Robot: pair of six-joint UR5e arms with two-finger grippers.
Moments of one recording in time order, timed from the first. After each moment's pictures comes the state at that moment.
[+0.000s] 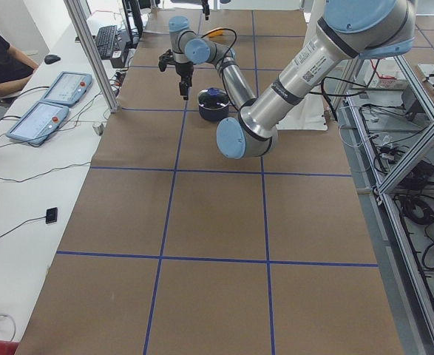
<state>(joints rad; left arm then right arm) -0.78 -2.47 -1.61 -1.30 -2.11 -0.88 1.41 -1.52 1.50 -1.39 2.29 -0.05</state>
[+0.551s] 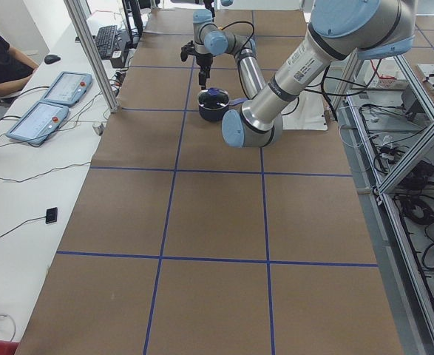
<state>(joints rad) -0.62 -2.53 -1.63 -1.28 -1.99 -0.97 1.41 -1.55 1.44 -1.39 2.28 -0.21</state>
